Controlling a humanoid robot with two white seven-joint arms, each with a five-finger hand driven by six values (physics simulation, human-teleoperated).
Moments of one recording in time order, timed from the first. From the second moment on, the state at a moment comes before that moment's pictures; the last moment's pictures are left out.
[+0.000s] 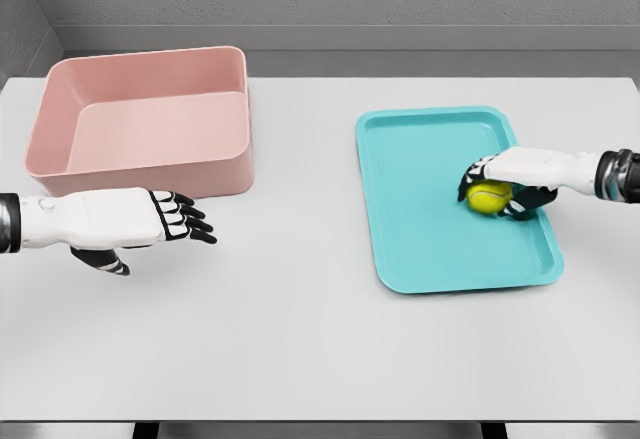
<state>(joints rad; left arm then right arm) -0.47 1.05 -0.63 -1.76 -0.29 -0.61 -0.57 -0.76 -0.84 0.89 -1.18 0.19 -0.60 0.51</state>
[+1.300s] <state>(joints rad) -0.49 1.05 -0.62 -1.76 -0.28 -0.61 -0.57 -0.80 -0.84 0.87 -1.50 0.17 -0.61 0.51</state>
